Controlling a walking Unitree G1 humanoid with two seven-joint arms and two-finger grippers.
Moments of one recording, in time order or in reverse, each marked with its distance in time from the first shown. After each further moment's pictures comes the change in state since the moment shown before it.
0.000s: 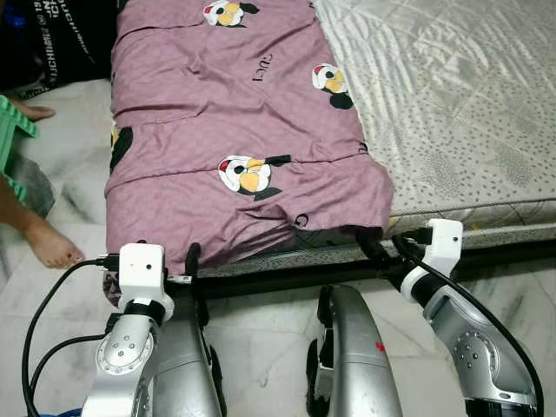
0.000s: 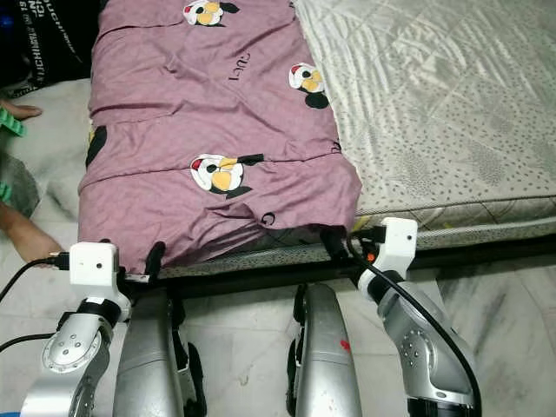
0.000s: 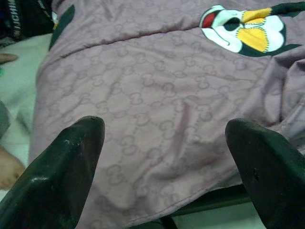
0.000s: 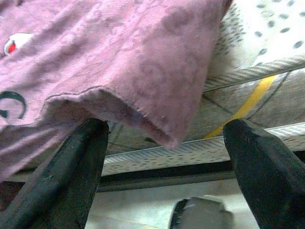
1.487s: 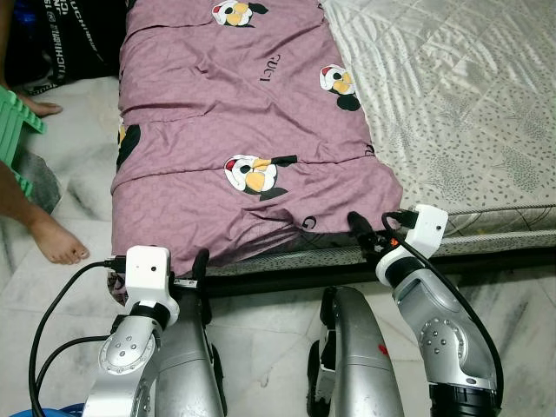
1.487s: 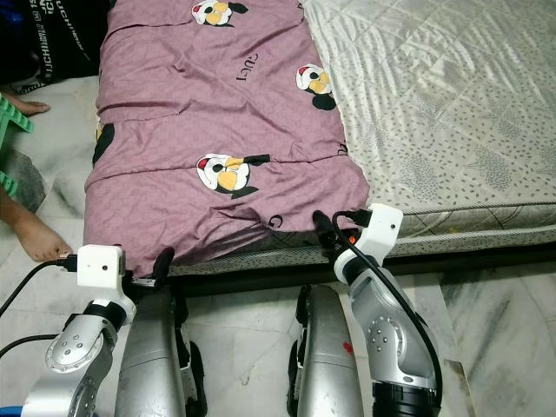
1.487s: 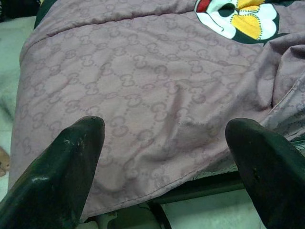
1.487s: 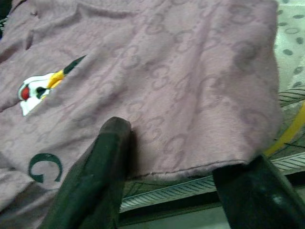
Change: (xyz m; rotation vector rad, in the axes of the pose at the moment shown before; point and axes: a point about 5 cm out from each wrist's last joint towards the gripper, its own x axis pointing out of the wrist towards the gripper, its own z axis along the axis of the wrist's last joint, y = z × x) left arm 0.000 -0.005 -0.005 -0.036 0.039 -0.061; right arm 0.021 0.026 0.004 0.112 -0.118 -0.081
